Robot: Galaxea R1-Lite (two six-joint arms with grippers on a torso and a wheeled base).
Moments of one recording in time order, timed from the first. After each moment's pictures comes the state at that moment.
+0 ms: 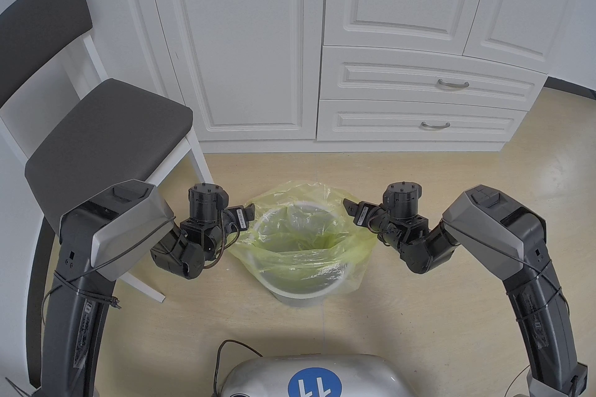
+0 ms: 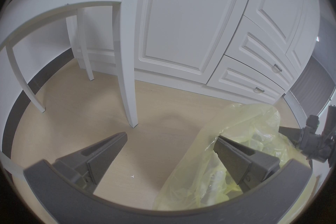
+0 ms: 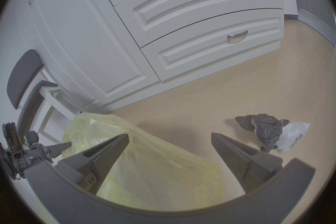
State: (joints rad) left arm -0.32 2.59 -1.32 -0.90 0.18 -0.33; right arm 0.37 2.68 -1.50 -0.90 -0.12 0.45
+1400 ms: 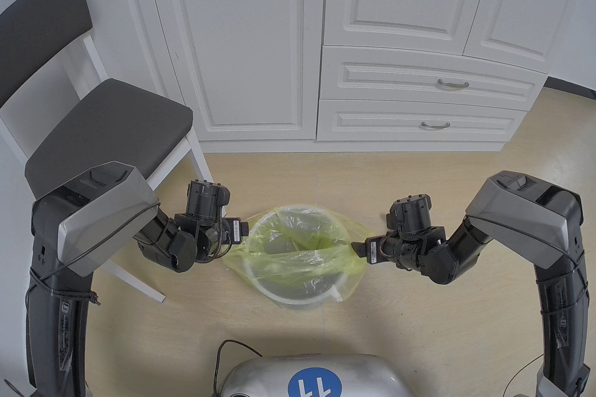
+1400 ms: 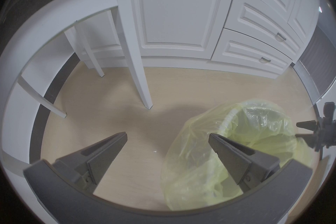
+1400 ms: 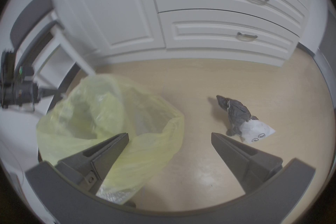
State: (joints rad) left arm -0.35 2.43 -1.21 -0.63 0.25 -0.22; right arm 0.42 2.45 -1.13 -0.72 -0.13 0.16
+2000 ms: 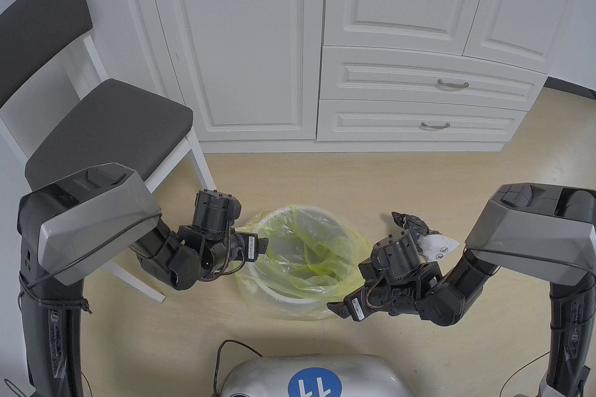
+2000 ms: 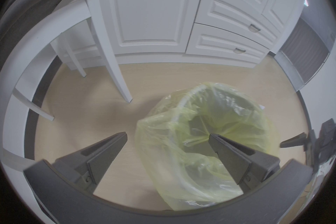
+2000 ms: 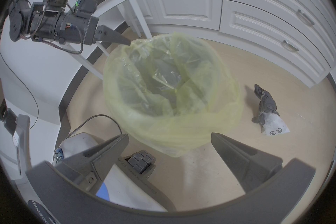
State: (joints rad) left arm -0.43 2.34 -1.05 -0.67 0.16 -0.19; right arm 0.61 2.31 -0.84 -0.71 -0.02 0.01
